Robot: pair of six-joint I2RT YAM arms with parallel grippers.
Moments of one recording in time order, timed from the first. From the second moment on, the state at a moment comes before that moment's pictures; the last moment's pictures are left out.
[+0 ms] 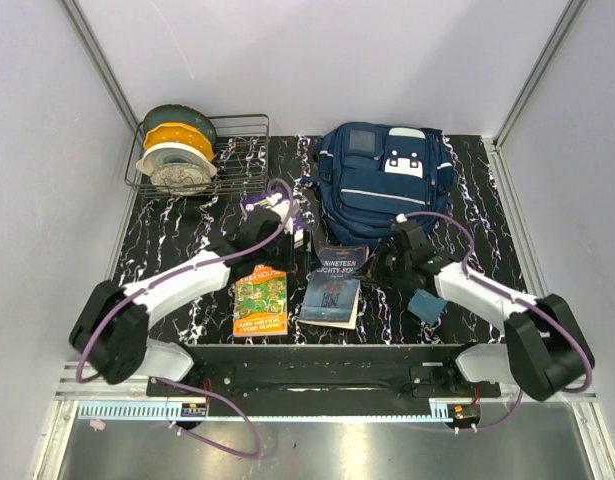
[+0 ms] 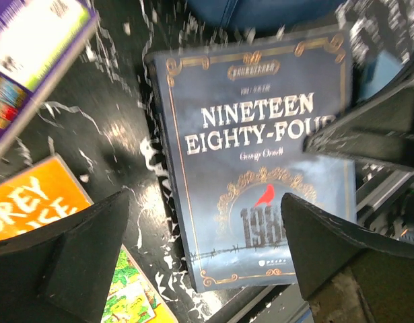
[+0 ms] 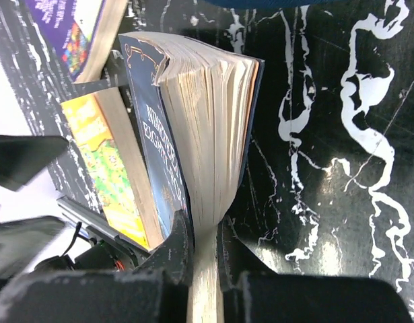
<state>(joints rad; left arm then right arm) -0.66 1.41 0.82 -0.16 0.22 -0.51 0.48 1.32 0.65 -0.16 -0.31 0.95</state>
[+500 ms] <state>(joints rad) -0.52 1.29 0.94 -0.12 0.40 -0.42 0.48 0.93 0.63 -0.16 -0.32 0.91</state>
